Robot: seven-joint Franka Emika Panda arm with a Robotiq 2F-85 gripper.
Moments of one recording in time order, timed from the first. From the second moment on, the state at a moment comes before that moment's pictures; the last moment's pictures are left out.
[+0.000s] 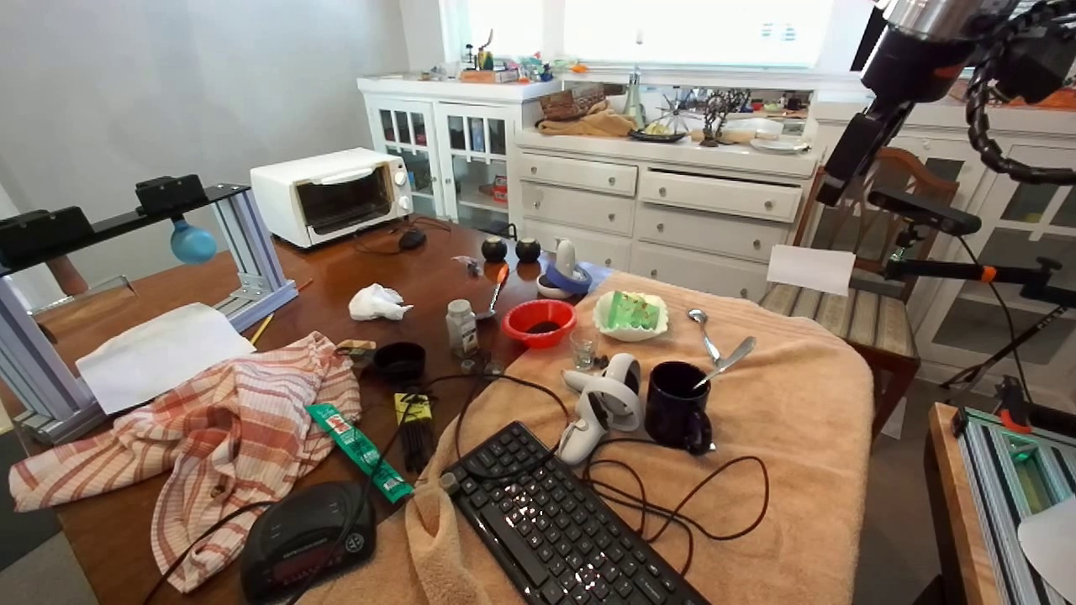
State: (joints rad) arm -0.16 -0.81 0.04 -2.64 -0.22 2.04 0.19
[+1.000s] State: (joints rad) arm -0.18 -0.64 -0.04 -2.62 -0.32 2.24 0.04
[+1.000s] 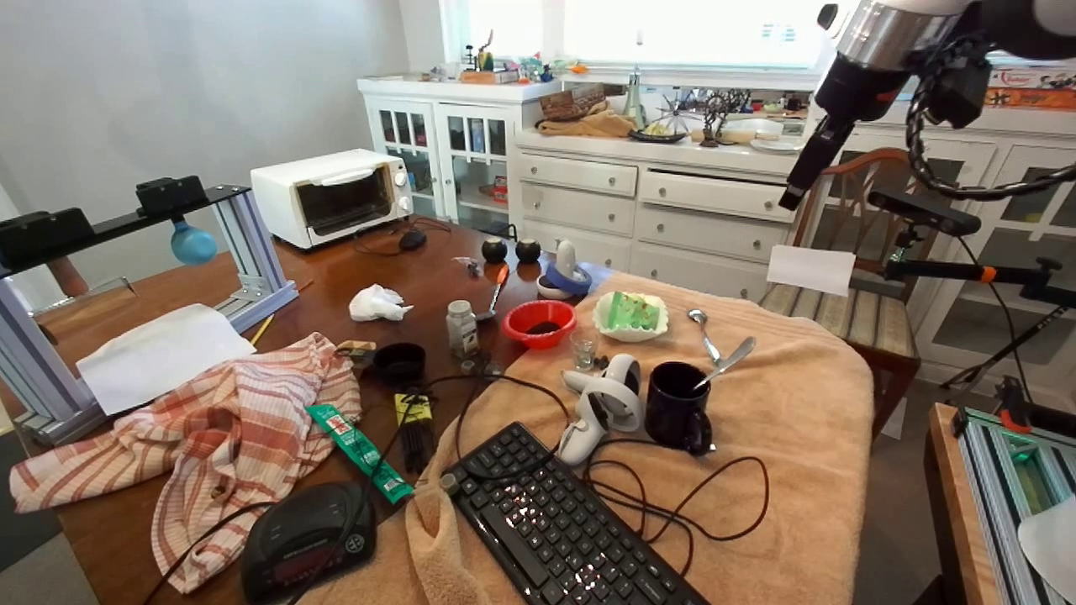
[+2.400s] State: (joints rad) arm -0.05 0.10 -0.06 -2.17 -0.17 2.35 -0.30
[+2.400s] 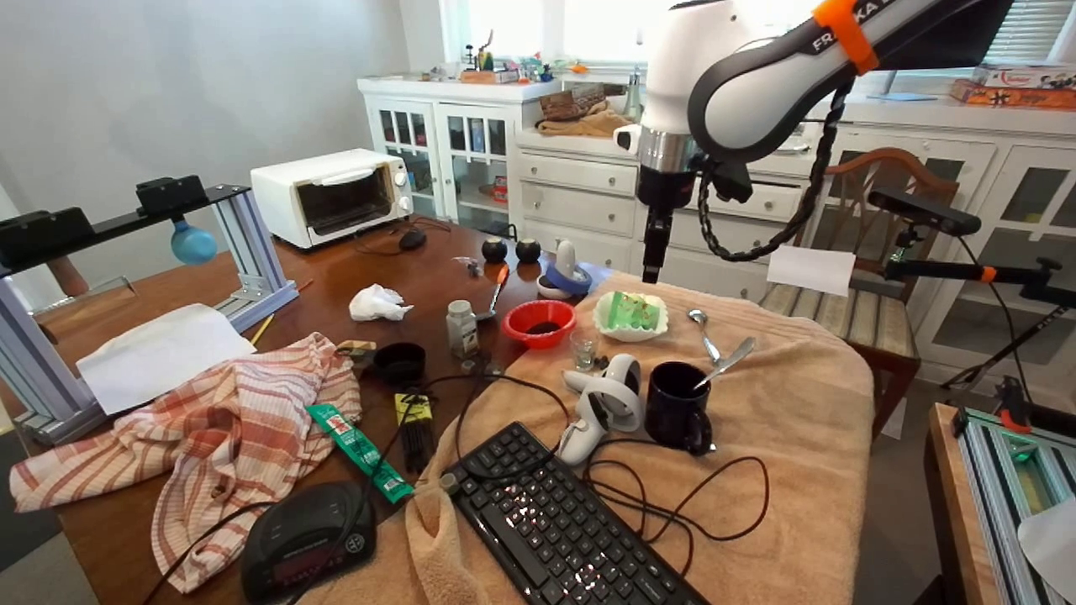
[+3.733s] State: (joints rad) arm -0.08 0.45 0.01 -1.83 -0.16 2.11 -0.50
